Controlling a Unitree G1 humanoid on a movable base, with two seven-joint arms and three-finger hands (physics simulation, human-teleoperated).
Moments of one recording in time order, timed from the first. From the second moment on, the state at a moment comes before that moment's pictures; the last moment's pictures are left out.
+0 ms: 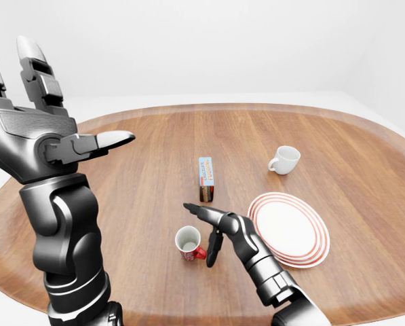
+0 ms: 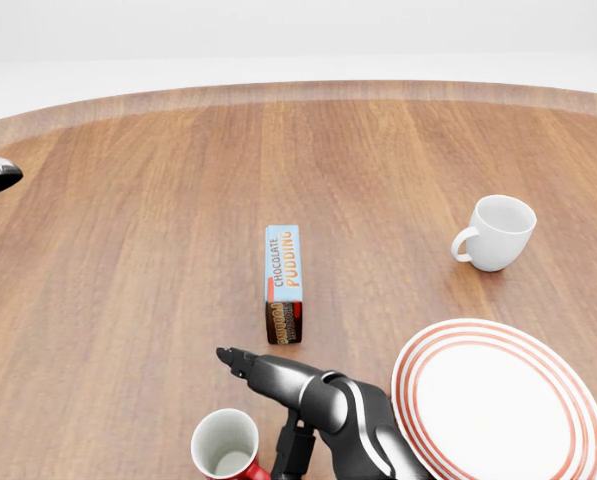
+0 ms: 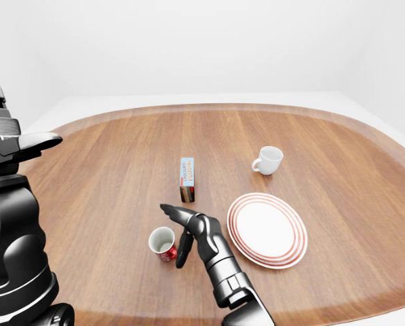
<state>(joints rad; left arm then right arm) -0.43 0.23 0.25 -0.57 -0.46 0.09 0.25 -0.42 0.11 0.22 0.56 -0.85 0.09 0.60</state>
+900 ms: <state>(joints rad) -0.42 0.24 0.26 -0.56 -0.48 0.09 0.24 -0.64 0.18 0.19 1.07 -0.83 -0.09 0.39</state>
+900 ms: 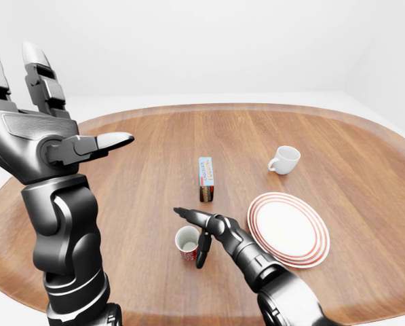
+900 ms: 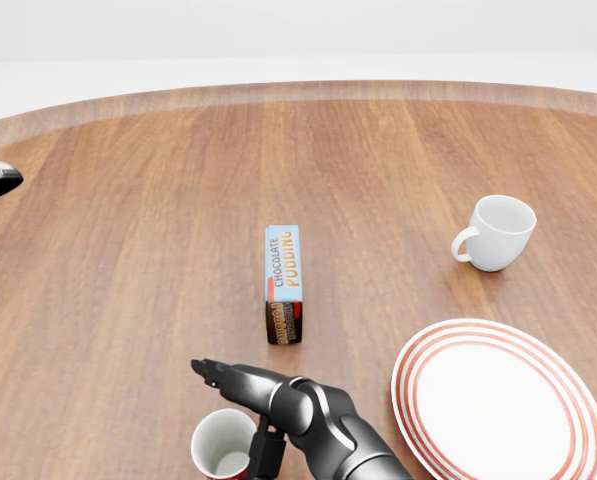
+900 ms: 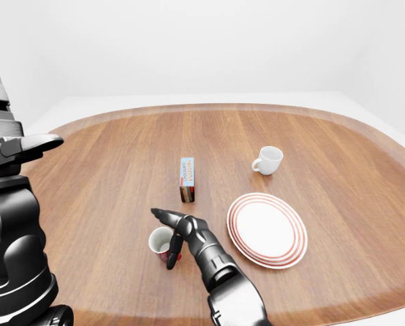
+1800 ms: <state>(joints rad) -0.42 0.25 0.27 -0.51 -0.47 0.09 0.24 -0.43 0.09 0.17 0.40 -0.68 0.09 0.65</state>
